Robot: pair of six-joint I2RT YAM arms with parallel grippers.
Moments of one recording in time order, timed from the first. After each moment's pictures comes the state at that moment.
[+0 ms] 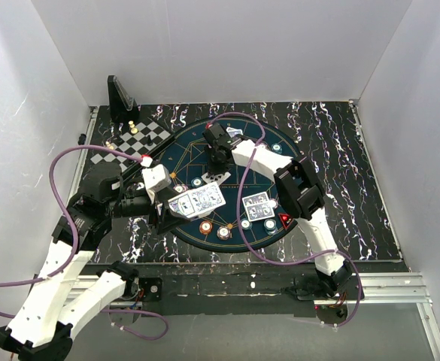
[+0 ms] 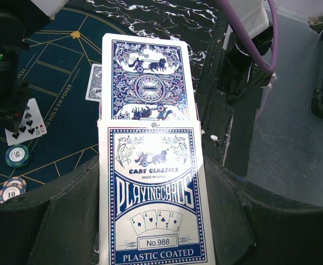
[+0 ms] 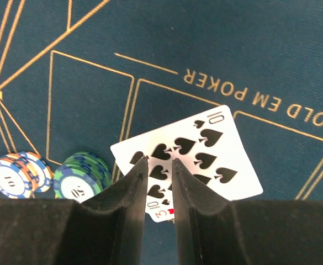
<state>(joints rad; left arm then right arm) -0.45 0.75 1.07 -0.75 0.81 0.21 0.74 2.29 1.87 -0.60 0.02 0.48</state>
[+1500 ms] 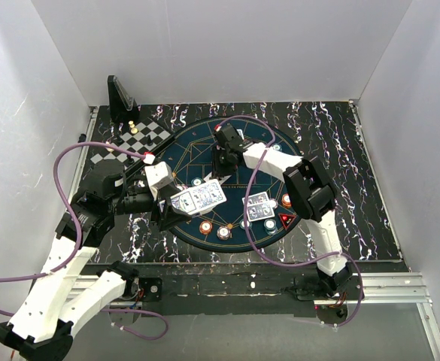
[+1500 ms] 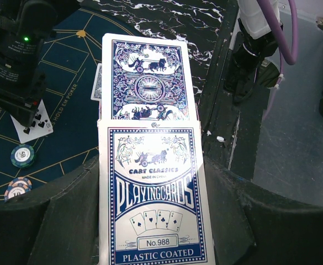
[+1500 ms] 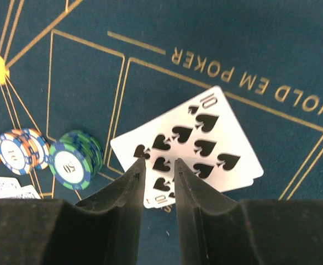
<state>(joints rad) -0.45 0.78 1.06 -0.73 0.80 0.22 0.69 2.18 1.65 -0.44 -0.12 0.48</state>
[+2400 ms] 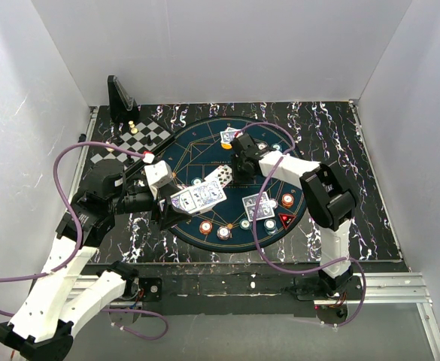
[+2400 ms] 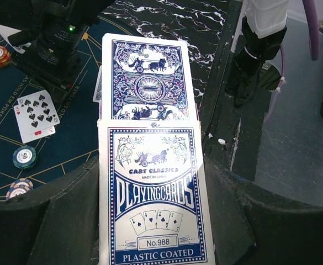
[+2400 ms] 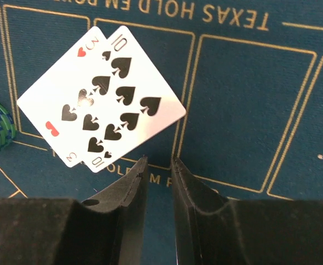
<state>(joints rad) -0.44 0.78 1.05 -0.71 0.80 0.21 0.65 1.99 1.37 -0.39 0.03 0.51</state>
